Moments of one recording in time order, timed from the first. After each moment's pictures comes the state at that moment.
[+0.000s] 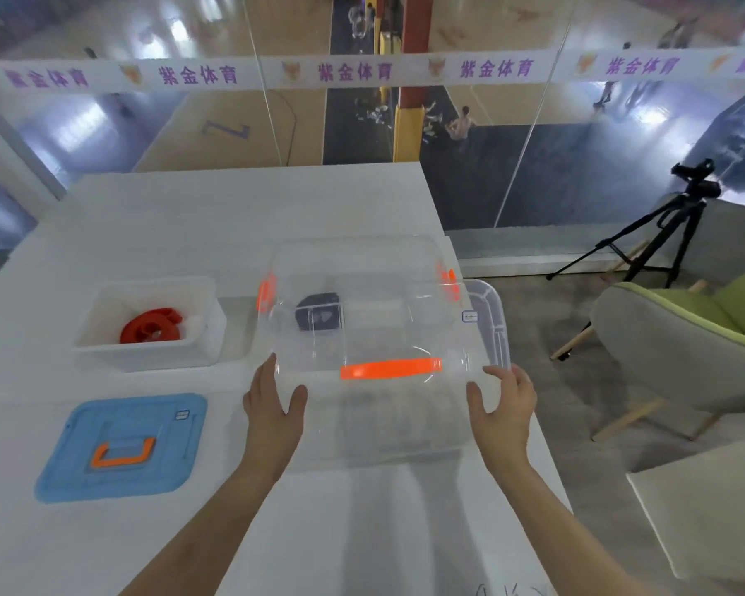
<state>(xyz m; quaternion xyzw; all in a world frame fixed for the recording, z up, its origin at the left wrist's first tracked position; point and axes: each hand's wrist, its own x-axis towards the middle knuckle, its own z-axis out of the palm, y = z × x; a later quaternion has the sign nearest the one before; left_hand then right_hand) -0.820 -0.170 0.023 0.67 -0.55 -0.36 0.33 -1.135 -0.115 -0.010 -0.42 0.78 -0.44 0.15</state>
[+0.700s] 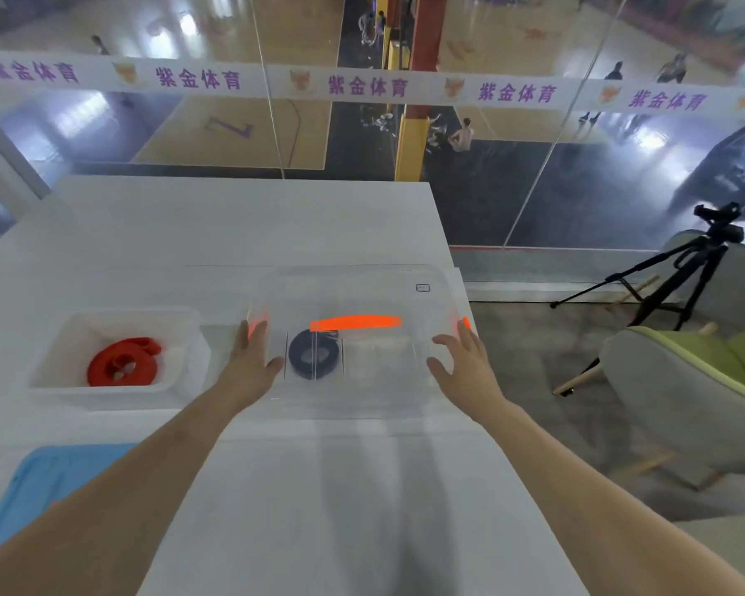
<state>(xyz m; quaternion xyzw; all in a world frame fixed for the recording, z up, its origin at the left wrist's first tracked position) -0.790 -0.384 0.016 0.67 -0.65 -0.33 0.14 -1.154 -0.316 0.004 -0.62 0.72 -0.24 0.21</state>
